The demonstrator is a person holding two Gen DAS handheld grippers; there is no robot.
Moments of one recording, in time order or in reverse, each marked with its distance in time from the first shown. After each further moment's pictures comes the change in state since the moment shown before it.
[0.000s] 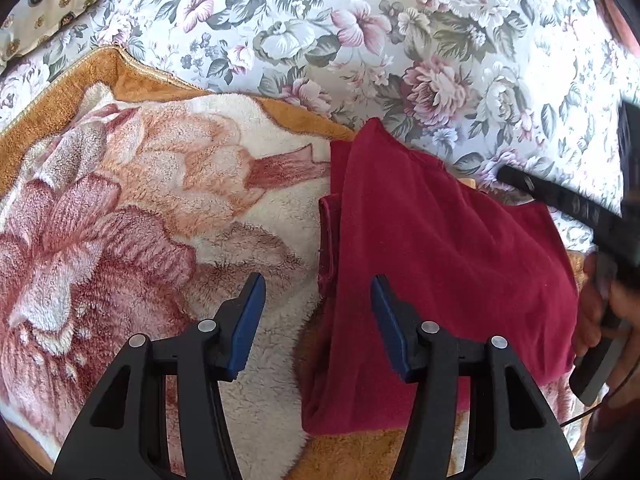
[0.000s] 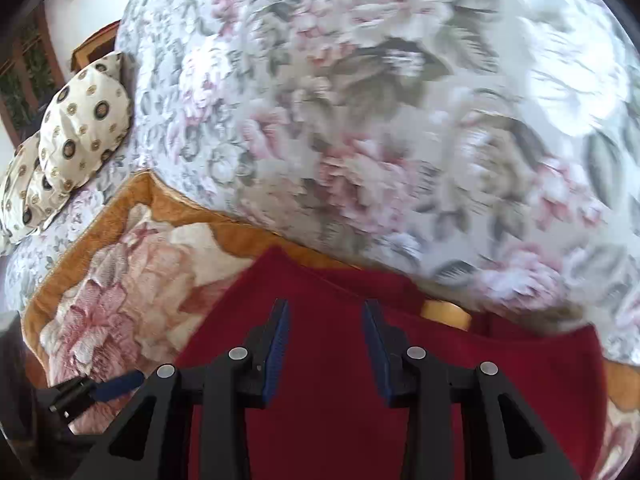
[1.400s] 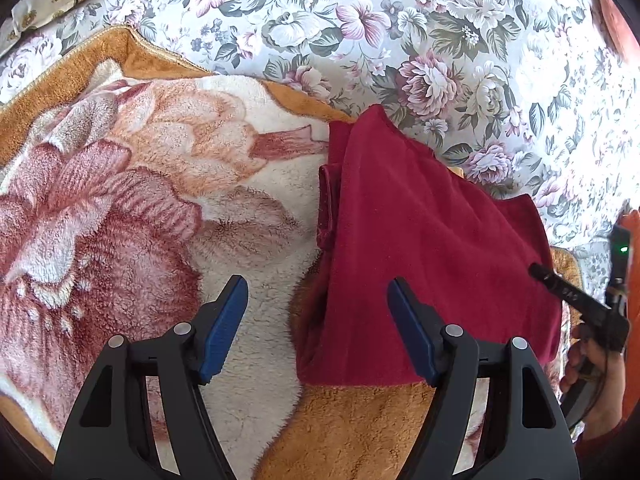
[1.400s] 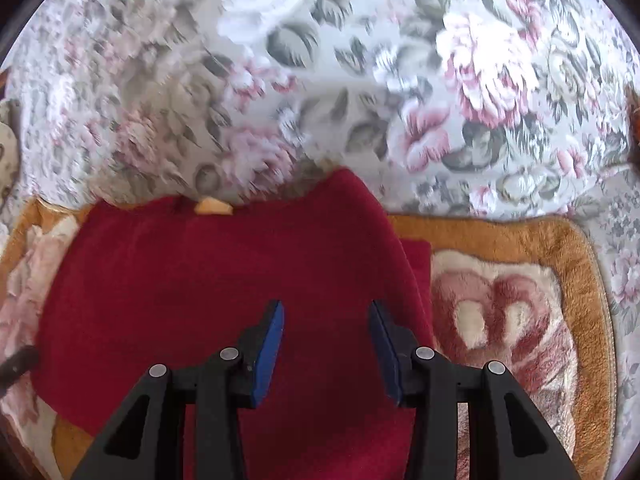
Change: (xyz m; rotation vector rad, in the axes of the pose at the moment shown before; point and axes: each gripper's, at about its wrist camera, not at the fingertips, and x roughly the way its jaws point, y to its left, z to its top) left arm -0.014 0.002 -0.017 -0.053 0.045 -0.029; right arm -0.038 -0.109 -0.095 0.246 0.137 -0.319
